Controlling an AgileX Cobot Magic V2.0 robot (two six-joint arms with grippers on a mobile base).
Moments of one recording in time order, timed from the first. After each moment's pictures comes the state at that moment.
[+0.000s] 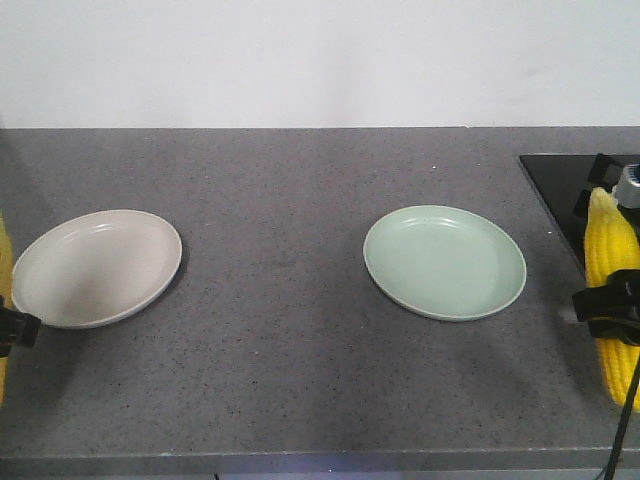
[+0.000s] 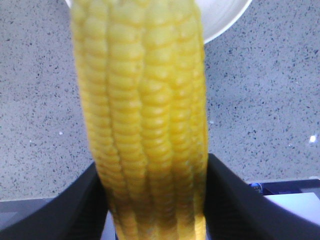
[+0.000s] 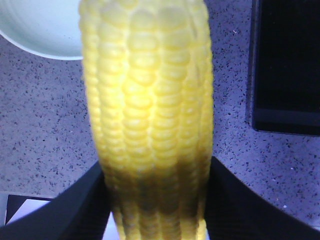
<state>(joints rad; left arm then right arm) -0.25 1.11 -0.99 0.16 1.15 -0.27 0.05 1.14 -0.99 0.05 1.05 -0.04</state>
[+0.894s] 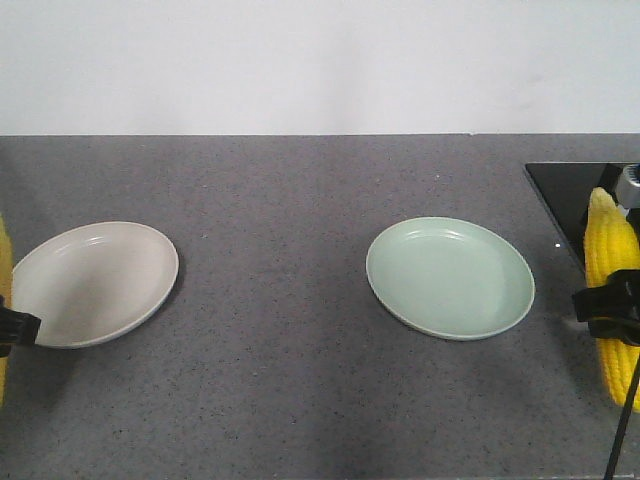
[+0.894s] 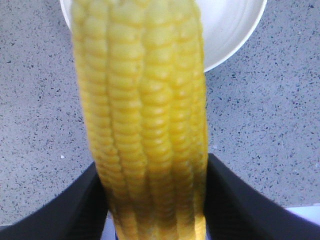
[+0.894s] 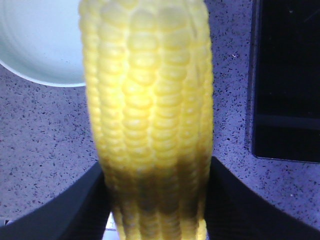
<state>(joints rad) -0.25 1.11 -0.99 0.16 1.15 -0.27 0.05 1.14 -0.99 0.05 1.05 -0.04</state>
